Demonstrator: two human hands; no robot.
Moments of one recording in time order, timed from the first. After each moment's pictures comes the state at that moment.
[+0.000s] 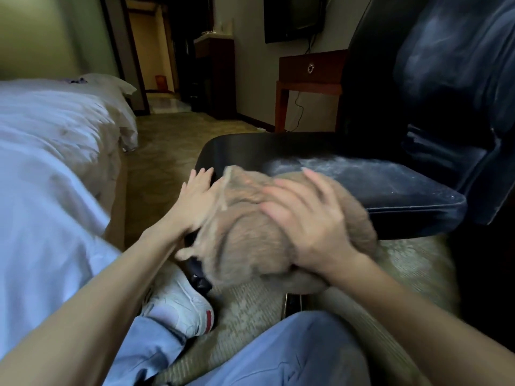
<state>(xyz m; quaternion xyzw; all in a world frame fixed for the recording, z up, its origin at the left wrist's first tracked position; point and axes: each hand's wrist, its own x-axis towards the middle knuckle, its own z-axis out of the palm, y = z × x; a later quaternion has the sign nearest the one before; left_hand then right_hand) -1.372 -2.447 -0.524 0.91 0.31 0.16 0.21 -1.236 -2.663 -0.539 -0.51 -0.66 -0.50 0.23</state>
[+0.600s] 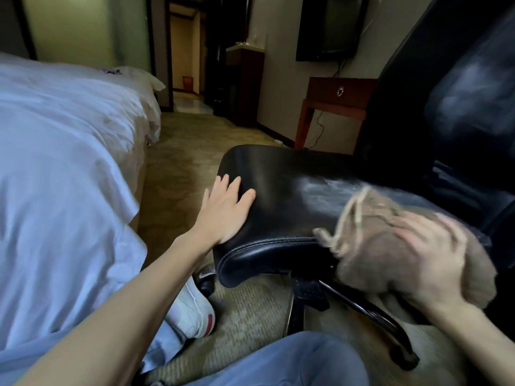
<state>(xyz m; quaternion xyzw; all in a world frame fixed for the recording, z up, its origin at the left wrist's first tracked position) -1.373 -2.456 -0.538 0.87 0.35 0.24 0.24 -1.147 -2.744 -0.552 -0.68 -0.54 -0.43 0.22</state>
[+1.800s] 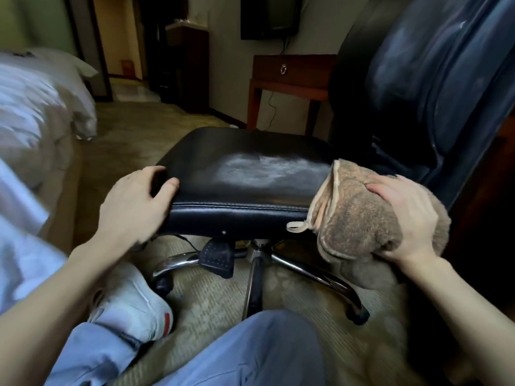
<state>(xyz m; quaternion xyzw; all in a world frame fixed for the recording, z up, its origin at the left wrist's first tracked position) -1.399 -2.476 -0.524 0.85 0.38 0.32 0.17 -1.092 -2.795 -0.541 -0.63 -0.55 -0.48 0.27</state>
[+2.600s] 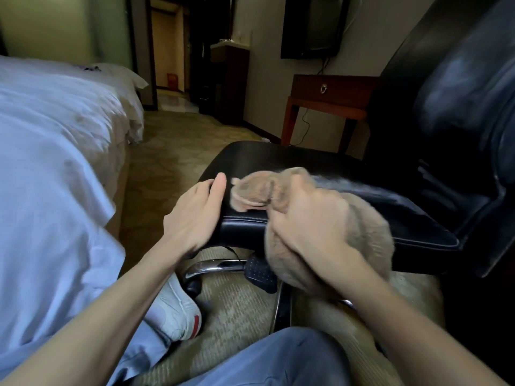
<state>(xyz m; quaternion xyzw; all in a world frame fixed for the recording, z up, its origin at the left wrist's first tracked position) -1.395 -2.489 -0.526 0.80 0.41 0.30 0.30 -1.263 -2.632 -0.497 -0.81 -0.41 -0.40 0.09</state>
